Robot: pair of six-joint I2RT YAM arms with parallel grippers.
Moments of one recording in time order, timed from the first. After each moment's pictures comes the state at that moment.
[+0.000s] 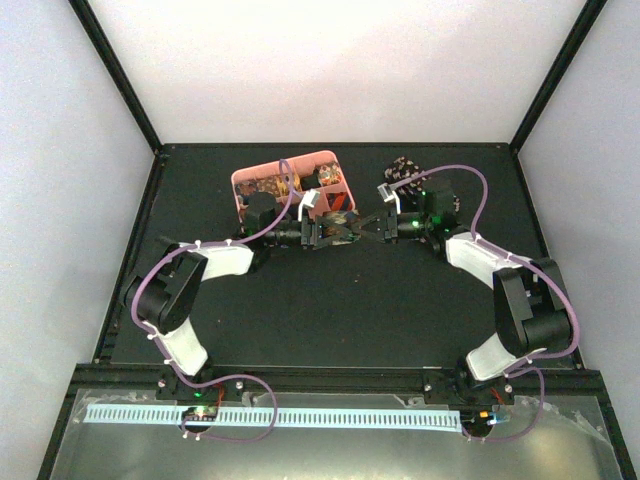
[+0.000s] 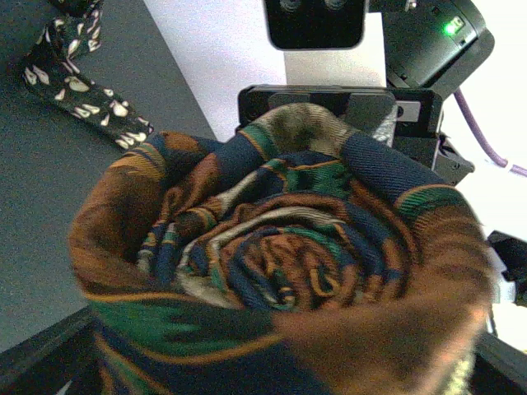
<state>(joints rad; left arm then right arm) -0.47 1.72 0.81 0.75 1.06 -1.00 0.29 1.57 0.86 0.26 -1.21 0.72</state>
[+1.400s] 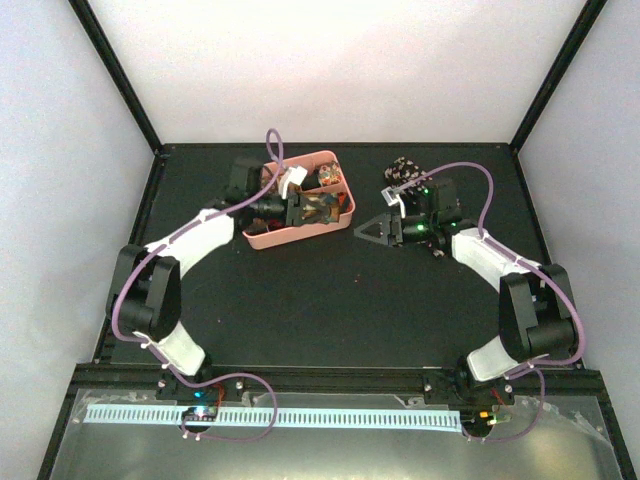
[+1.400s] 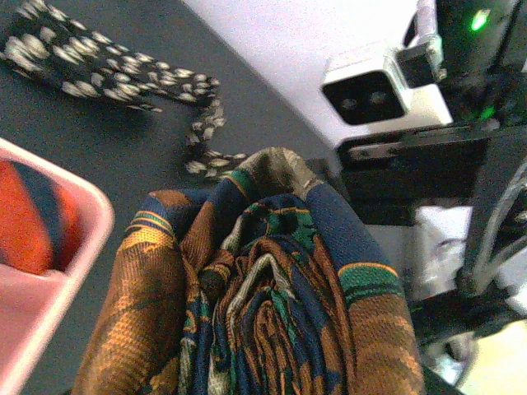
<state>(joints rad) -0.33 1.66 1.24 -0.20 0.93 -0.05 0.25 1.53 0.93 -0.14 -1.18 0.36</state>
